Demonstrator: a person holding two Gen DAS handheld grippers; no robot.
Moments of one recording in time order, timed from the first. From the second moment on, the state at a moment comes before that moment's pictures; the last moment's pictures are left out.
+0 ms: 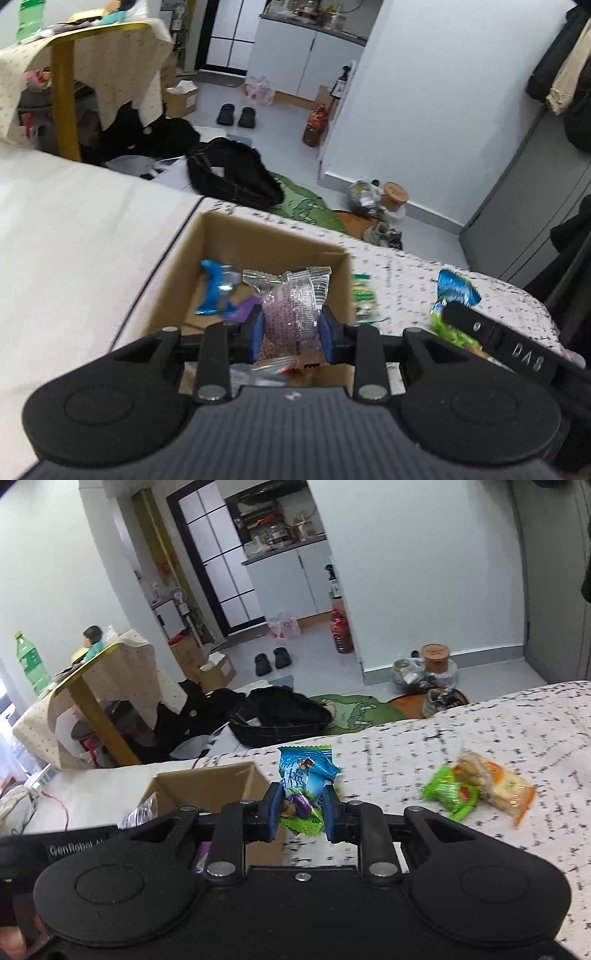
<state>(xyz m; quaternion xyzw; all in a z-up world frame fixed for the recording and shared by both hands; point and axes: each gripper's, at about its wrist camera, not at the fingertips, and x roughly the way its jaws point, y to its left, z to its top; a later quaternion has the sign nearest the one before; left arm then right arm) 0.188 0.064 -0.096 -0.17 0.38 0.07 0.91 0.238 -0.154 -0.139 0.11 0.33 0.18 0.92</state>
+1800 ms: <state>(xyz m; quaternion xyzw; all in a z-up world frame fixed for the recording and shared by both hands) 0.174 0.058 -0.095 -0.16 0.36 0.08 0.91 0.237 -0.184 -0.144 0.10 0.36 0.16 0.91</state>
